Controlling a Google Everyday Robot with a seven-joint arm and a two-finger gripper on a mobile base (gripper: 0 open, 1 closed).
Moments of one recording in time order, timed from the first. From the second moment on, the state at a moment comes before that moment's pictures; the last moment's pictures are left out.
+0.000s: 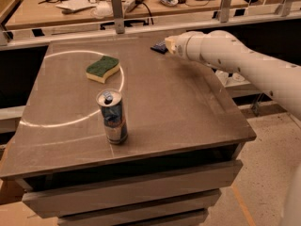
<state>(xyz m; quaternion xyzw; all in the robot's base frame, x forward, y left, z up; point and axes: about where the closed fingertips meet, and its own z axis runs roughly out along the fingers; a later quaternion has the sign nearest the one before) 0.808 -0.079 0.886 -0.23 0.77 0.12 0.58</state>
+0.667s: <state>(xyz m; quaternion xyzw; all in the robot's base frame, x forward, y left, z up) 0.780 -0.078 0.932 -0.26 0.75 0.12 0.59</state>
